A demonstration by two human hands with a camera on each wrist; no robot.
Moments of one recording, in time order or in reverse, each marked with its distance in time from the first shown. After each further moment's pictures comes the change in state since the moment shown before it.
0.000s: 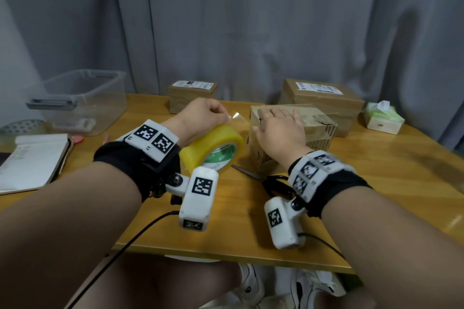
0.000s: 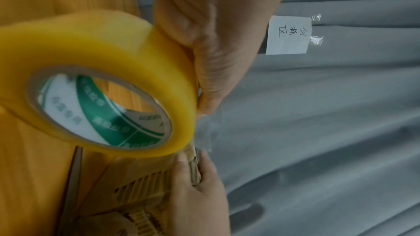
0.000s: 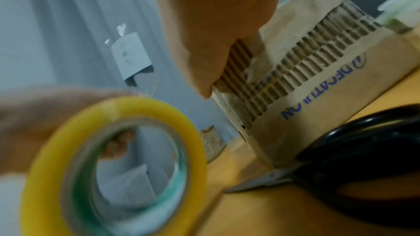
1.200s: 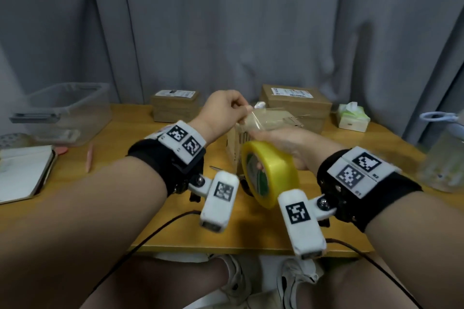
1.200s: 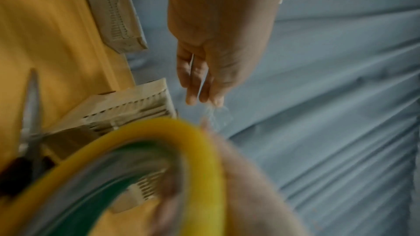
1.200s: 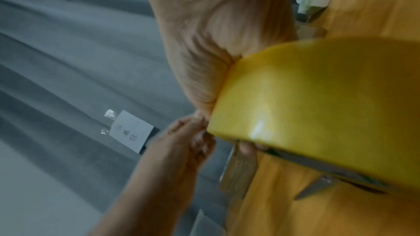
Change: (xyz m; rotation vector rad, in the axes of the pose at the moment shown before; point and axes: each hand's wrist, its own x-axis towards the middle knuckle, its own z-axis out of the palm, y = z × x) left_hand -0.005 0.065 0.053 -0.038 0.026 0.271; right_hand -0.058 0.020 -0.086 1.083 -0.537 0.538
